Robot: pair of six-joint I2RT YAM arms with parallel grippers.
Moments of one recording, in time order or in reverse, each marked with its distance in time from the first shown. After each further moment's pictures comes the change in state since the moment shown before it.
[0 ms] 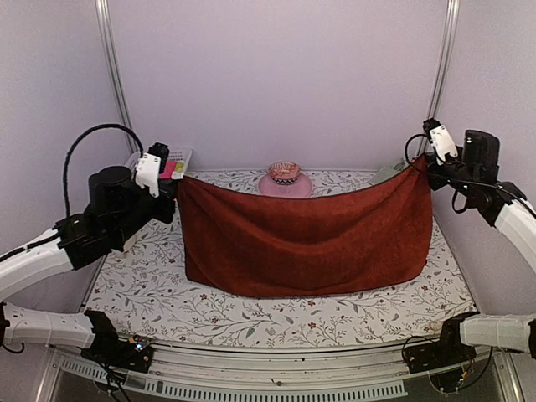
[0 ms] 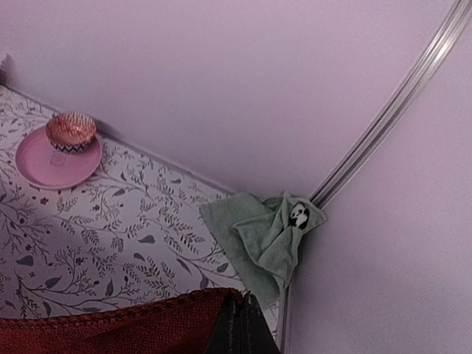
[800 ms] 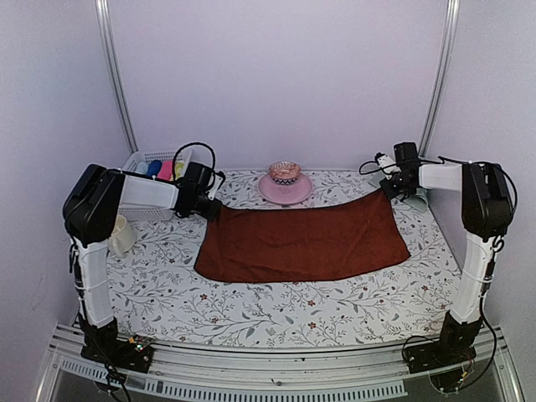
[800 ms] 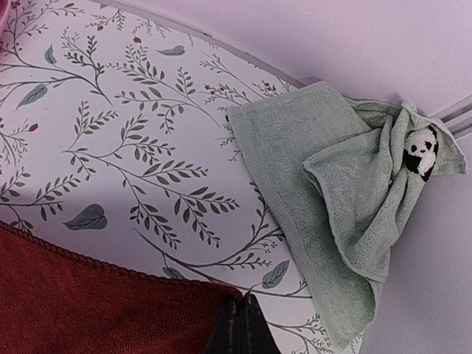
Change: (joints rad) left arm 0.357 1.182 0.556 -0.005 0.269 0.113; right arm -0.051 1.050 0.445 0.063 0.053 0.011
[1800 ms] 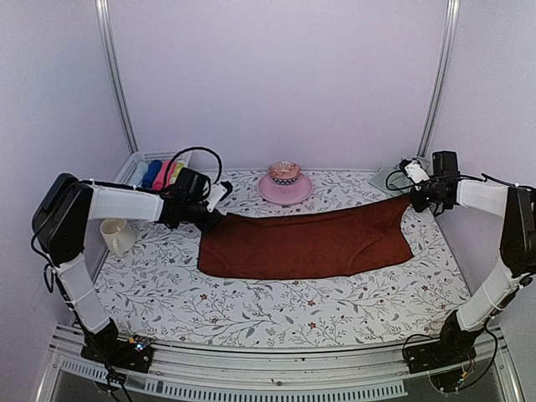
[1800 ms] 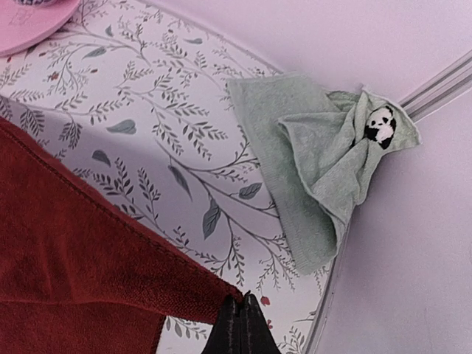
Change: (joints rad) left arm -0.063 -0.283 -0.234 -0.001 0.145 0.137; right arm -0.141 -0.427 -0.369 0.013 -0.221 -0.164
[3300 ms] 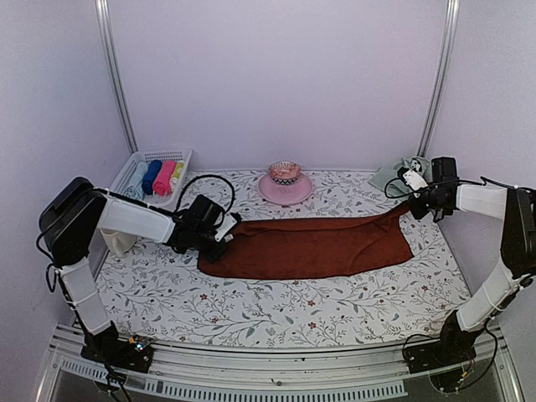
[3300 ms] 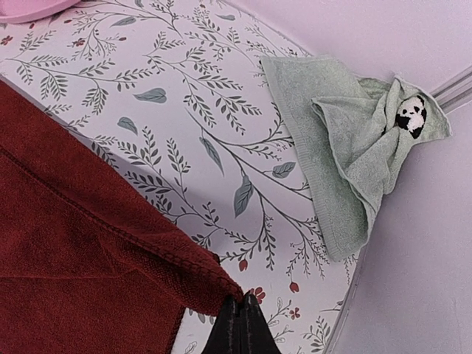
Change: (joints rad) left arm -0.159 0.032 -0.160 -0.005 -0.106 -0.052; right arm 0.000 -0.012 -0.079 -0.004 -0.035 -0.035
